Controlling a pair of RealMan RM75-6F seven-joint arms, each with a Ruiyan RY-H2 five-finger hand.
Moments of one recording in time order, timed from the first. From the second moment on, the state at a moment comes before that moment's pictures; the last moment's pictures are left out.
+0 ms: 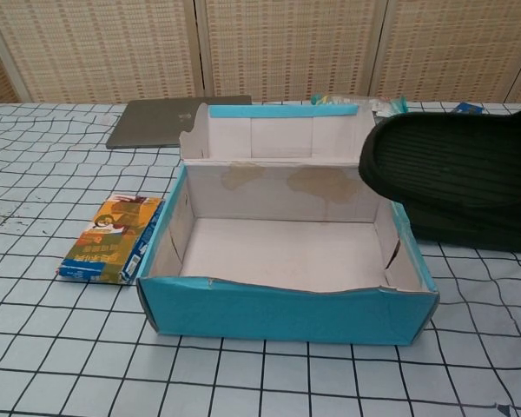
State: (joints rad) left arm -0.14 -1.20 0.03 -1.47 1.59 1.43 0.00; right arm 0.16 -1.24 0.02 -1.83 -1.79 1.50 -0.49
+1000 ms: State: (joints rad) left arm -0.14 -1.20 0.03 -1.46 1.59 1.43 0.00; right arm 0.56 -1.57 0.13 -1.54 -1.53 0.99 -0.18
